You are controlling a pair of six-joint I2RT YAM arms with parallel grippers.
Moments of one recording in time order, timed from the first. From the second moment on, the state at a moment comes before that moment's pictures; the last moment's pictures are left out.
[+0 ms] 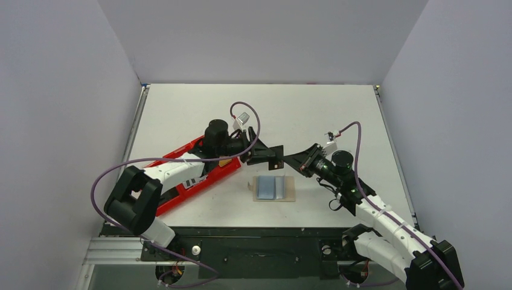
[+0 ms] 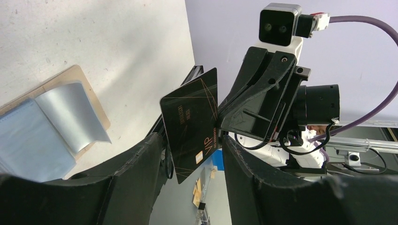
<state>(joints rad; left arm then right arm) -0.58 1.55 0.87 0.37 0.74 -1.18 0.46 0.89 0.45 0.21 -0.33 1.18</state>
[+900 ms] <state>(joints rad) -0.59 1.55 0.85 0.45 0.77 -1.24 0.47 0.93 0.45 0.23 -0.34 1.18</state>
